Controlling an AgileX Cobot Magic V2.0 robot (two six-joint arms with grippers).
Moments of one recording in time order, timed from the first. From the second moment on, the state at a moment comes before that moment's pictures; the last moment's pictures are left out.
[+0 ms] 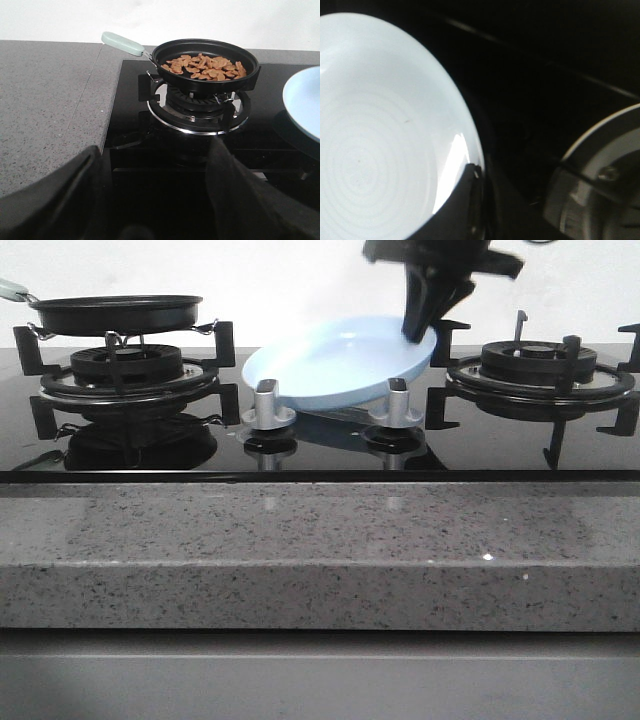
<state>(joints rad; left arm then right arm) -0.06 0.62 -0.49 -0.16 0.22 0.10 0.24 2.23 -2.36 0.18 1.25 -0.09</state>
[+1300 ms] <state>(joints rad) -0.06 0.62 -0.49 -0.17 0.22 0.10 0.29 1.71 -1.57 0.36 0.96 -0.16</state>
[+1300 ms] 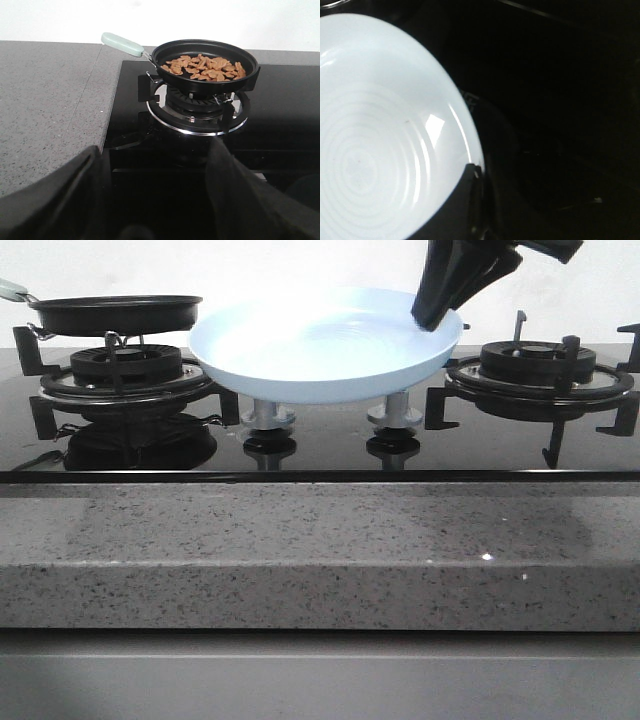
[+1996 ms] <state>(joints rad) 0.14 1.18 -0.87 -0.92 0.31 0.12 0.29 1.71 -1.57 0.36 0.97 -0.16</state>
